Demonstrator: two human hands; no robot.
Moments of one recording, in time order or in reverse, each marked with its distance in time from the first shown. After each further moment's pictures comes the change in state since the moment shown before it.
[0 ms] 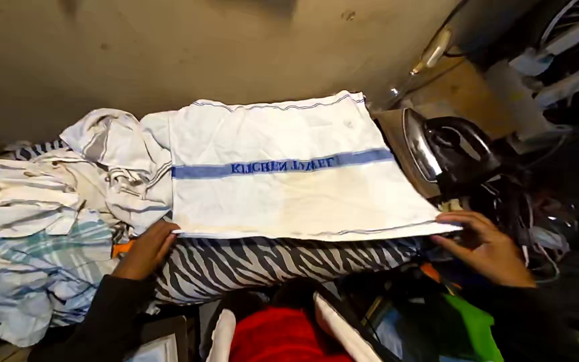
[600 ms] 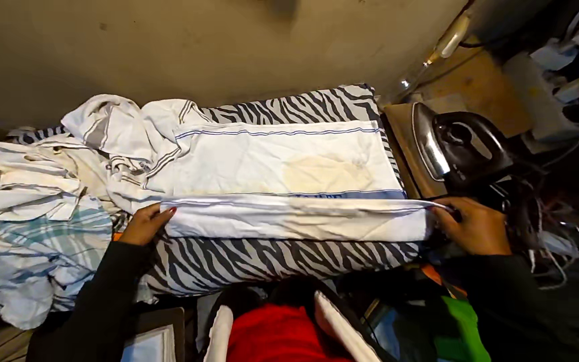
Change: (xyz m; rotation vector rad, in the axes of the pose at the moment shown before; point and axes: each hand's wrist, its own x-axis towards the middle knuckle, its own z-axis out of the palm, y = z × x) left_hand 0.024 0.008 -0.007 -0.508 0.087 -0.615; right_hand 0.042 -0.014 0.011 -0.420 -0.042 0.132
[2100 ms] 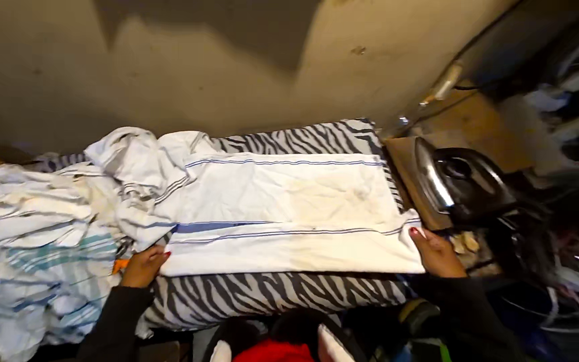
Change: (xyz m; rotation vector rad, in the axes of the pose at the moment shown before) left_hand -0.014 -0.038 0.006 0.128 0.073 -0.123; right_hand 0.011 -0.037 0.054 0.496 -0.027 0.373
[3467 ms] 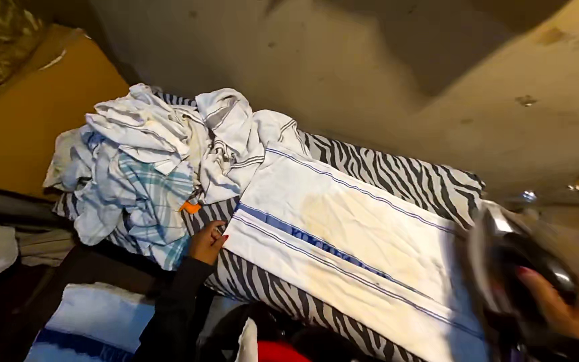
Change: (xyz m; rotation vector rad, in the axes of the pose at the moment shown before) left_hand -0.053 -0.009 0.045 -0.119 0.199 -0.056; right_hand 0.044 -0.125 -0.048 -0.755 -0.111 -0.216
